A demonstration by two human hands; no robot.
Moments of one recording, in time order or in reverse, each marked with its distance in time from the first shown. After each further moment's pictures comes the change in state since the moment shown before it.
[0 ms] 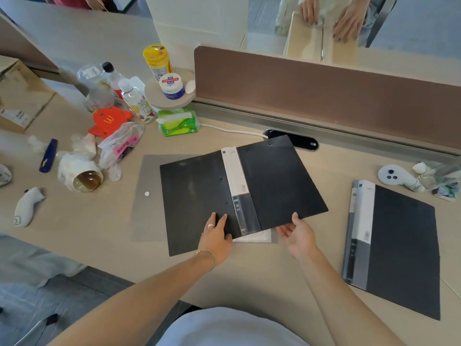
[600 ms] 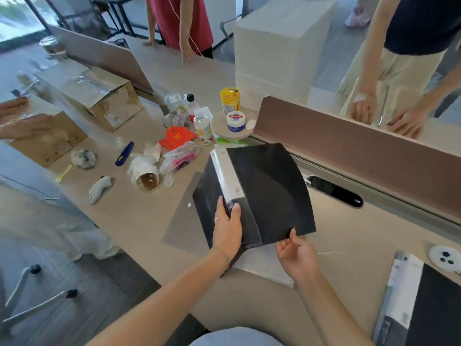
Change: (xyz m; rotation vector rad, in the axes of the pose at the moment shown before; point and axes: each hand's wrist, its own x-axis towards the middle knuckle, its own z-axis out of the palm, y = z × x) left_hand -0.056 0.076 -0.112 -0.979 0.468 -0.050; right_hand -0.051 -0.003 0.095 0.164 -0.409 0.166
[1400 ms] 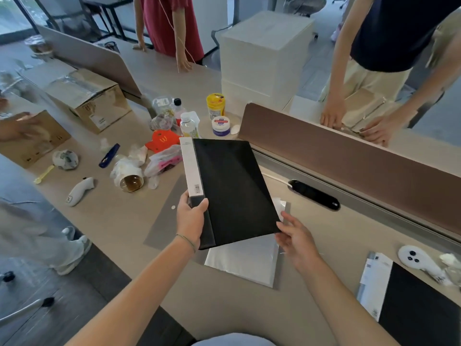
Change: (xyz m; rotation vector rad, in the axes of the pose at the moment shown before) left_hand 0.017 0.024 -0.027 -0.315 0.139 0.016; right_hand -0.010 -0.062 0.007 -0.661 0.029 -0.159
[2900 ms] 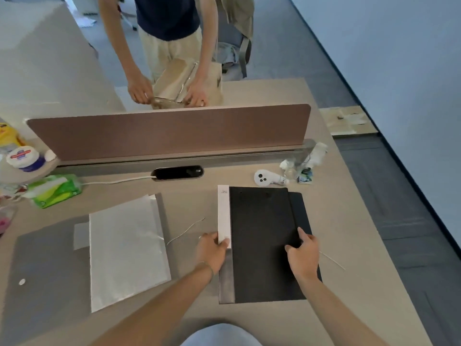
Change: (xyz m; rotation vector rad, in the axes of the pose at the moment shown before) left_hand -0.174 -0.205 0.225 1.058 -0.763 0.108; right_hand -0.123 0.063 -0.322 -0.436 0.919 -0.090
